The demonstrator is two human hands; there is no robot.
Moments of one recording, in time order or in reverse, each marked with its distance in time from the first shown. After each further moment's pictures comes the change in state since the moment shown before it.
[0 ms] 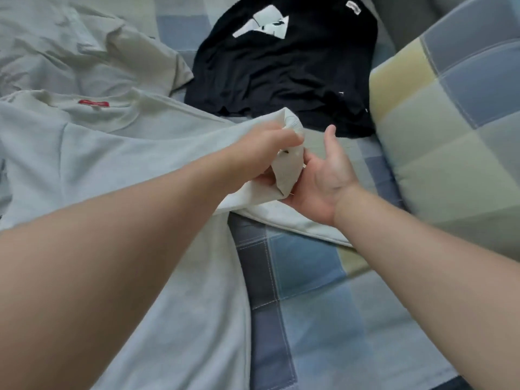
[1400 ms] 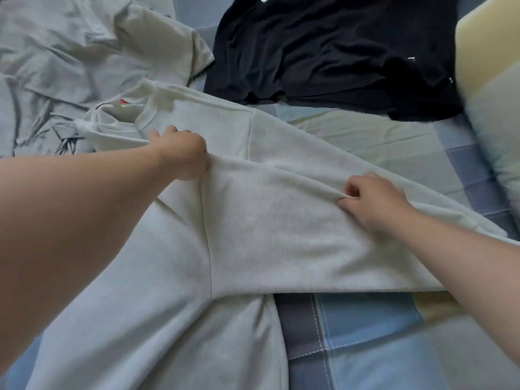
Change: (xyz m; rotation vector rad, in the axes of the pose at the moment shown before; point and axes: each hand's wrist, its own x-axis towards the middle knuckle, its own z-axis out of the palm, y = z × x) left_hand 0.097 -0.116 -0.158 1.482 0.313 -0.409; right_hand 0.121 0.035 -0.123 -1.736 0.350 -0.139
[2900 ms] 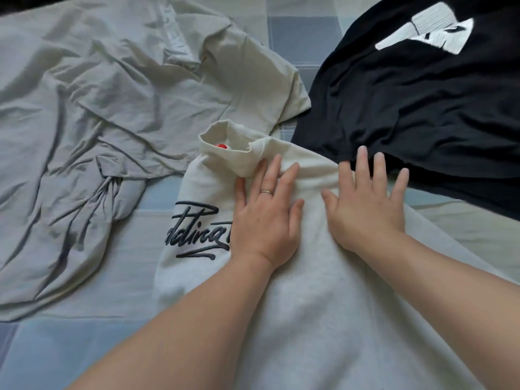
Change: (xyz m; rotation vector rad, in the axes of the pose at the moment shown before) left_hand 0.071 0.003 0.076 -0.643 0.558 0.077; right_hand 0.146 -0.208 0.031 -0.434 0.205 -0.126
